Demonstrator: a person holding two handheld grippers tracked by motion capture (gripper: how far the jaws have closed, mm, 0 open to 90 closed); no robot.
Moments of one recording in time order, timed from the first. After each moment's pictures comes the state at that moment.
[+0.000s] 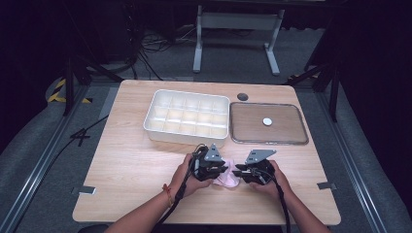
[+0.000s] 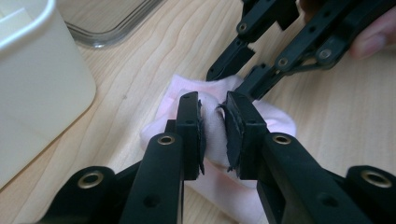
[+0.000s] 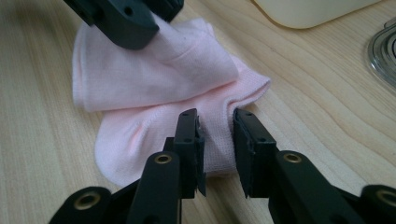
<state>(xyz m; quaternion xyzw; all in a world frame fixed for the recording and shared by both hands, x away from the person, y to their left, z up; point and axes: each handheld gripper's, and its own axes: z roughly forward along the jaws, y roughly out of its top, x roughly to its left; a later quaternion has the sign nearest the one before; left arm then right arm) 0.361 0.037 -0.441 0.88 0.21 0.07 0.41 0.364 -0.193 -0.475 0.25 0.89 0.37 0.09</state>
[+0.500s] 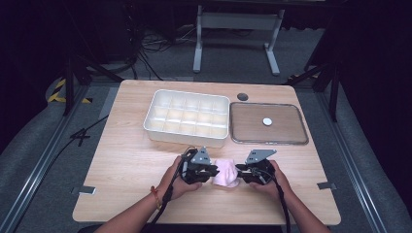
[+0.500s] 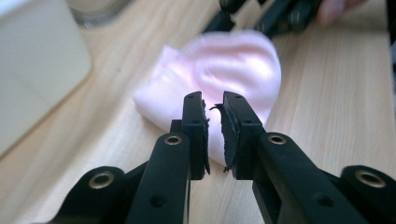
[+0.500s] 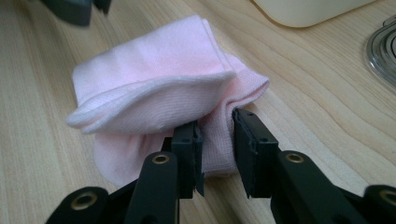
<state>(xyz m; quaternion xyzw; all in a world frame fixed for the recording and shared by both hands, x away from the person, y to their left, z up) 0.349 0.057 -0.449 0.90 0.18 0.05 0.39 0.364 -0.193 -0.475 0.25 0.89 0.37 0.09</state>
